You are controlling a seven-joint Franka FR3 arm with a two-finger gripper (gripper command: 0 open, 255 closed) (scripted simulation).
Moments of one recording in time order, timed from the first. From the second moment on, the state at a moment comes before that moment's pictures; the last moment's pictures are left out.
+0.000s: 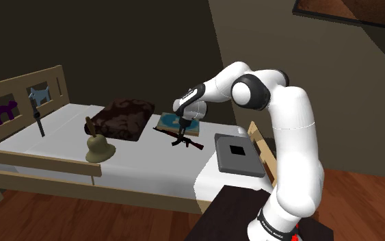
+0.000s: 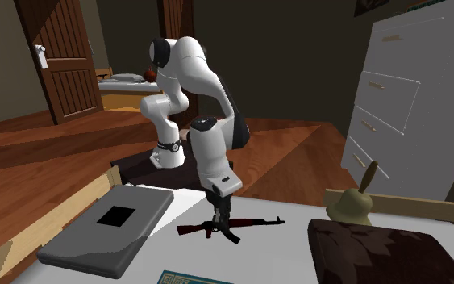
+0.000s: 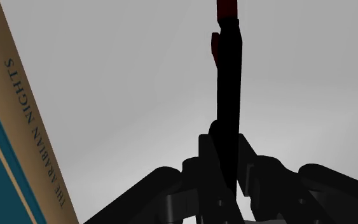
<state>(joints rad) -0.07 0.52 -0.25 -1.91 0.43 2.47 -1.21</state>
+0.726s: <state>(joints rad) -0.05 0.43 -0.29 -1.90 0.38 2.38 -1.17</state>
